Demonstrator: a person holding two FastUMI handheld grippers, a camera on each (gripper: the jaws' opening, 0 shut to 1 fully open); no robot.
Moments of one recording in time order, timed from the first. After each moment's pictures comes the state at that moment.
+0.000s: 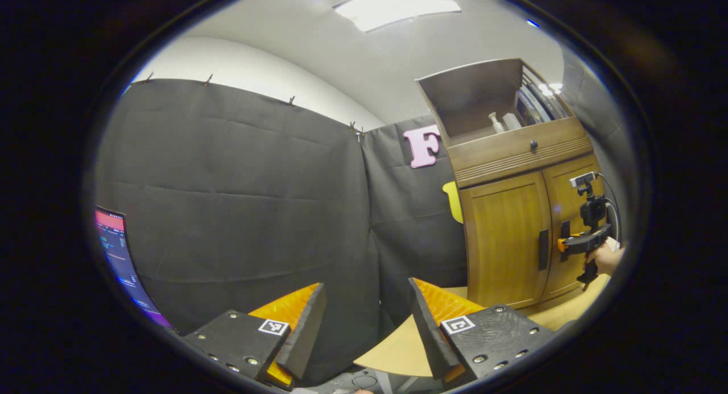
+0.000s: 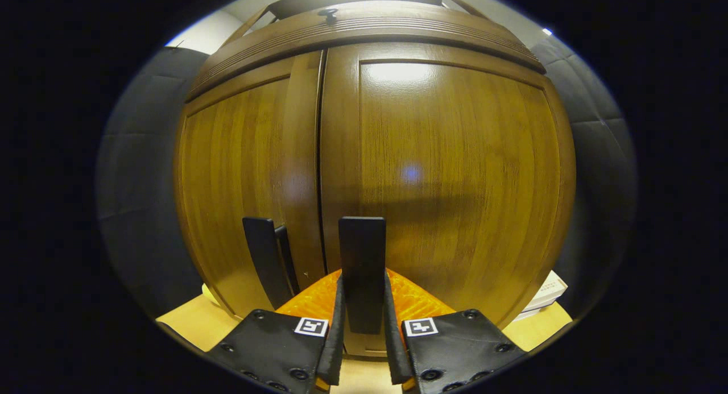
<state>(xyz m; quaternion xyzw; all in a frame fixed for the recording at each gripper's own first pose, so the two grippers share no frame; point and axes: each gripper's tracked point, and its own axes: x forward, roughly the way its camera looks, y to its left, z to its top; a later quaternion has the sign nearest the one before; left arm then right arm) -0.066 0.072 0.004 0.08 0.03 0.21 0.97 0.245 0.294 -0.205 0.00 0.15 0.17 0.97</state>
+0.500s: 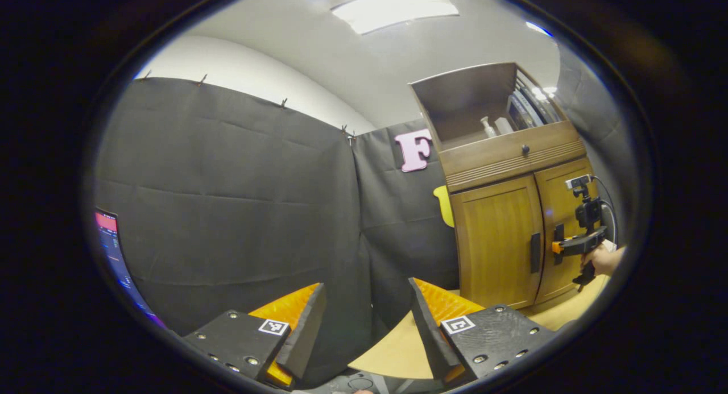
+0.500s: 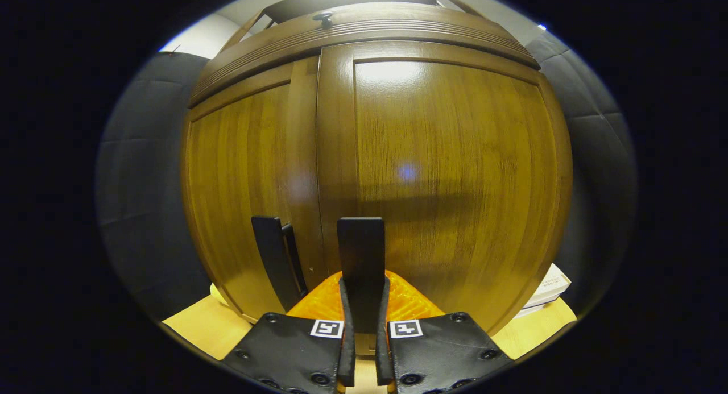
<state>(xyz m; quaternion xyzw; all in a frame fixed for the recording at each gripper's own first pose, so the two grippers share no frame) -0.061 0.069 0.003 0.08 0.01 0.18 0.98 0.228 0.290 -0.200 0.01 0.16 0.19 0.97</state>
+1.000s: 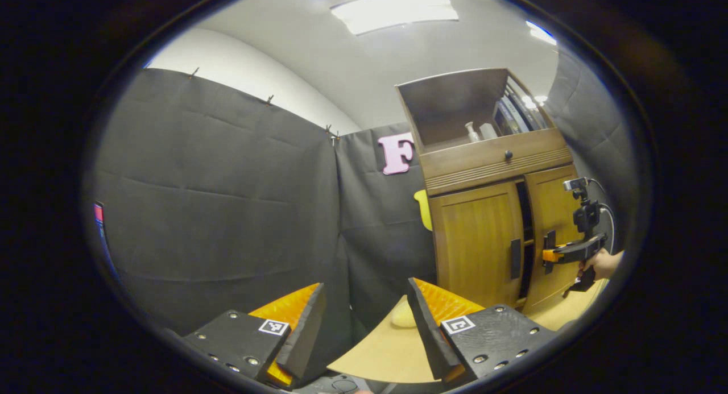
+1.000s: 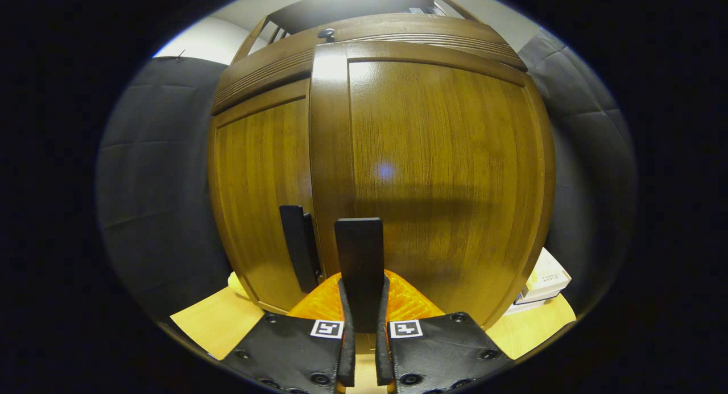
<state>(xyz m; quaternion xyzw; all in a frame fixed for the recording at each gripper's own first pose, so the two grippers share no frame) -0.048 0.062 -0.006 0.06 0.01 0.12 0.99 0.185 0.268 -0.192 0.01 0.17 0.23 0.96</state>
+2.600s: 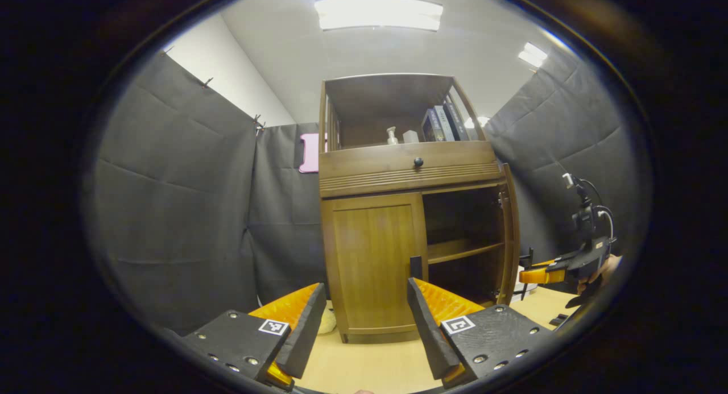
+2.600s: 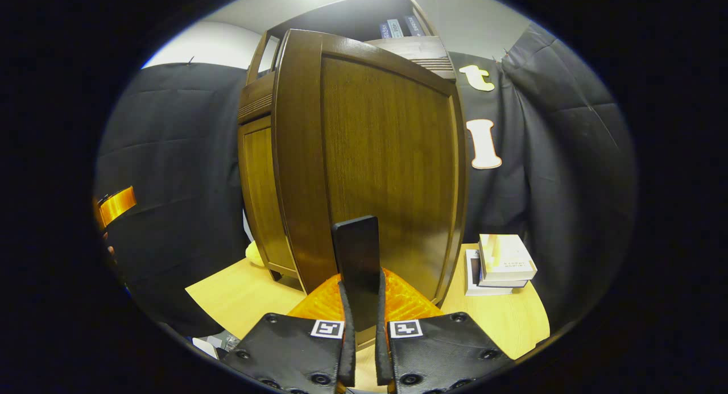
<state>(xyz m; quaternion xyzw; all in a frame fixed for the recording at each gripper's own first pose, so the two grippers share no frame) -0.018 0.042 0.009 0.00 0.01 -0.07 1.00 0.087 0.129 -0.174 0.01 0.19 0.26 0.95</state>
